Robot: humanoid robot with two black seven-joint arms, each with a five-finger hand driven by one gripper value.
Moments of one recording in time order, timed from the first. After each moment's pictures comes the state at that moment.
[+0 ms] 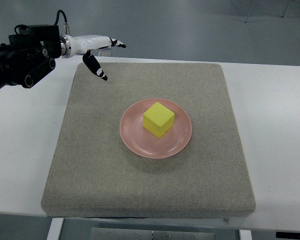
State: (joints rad) left arm -1.29 0.24 0.18 -0.31 1.00 -0.15 -0.41; right arm 0.03 0.00 -0.02 0.16 0.06 -0.04 0.13
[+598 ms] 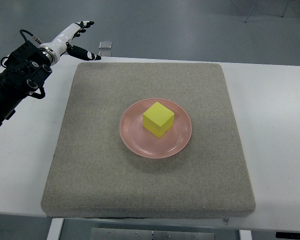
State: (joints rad) left arm -1.16 0.15 0.01 -0.12 0.46 -0.02 -0.33; right arm 0.03 0.00 -0.02 0.16 0.06 -0.04 0.13
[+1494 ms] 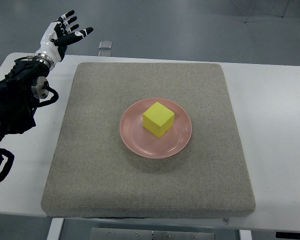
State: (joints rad) left arm -1.09 0.14 -0.33 -0.13 0.03 -0.17 -0.39; right arm 0.03 0.00 -0.02 0.16 0.06 -0.04 0.13
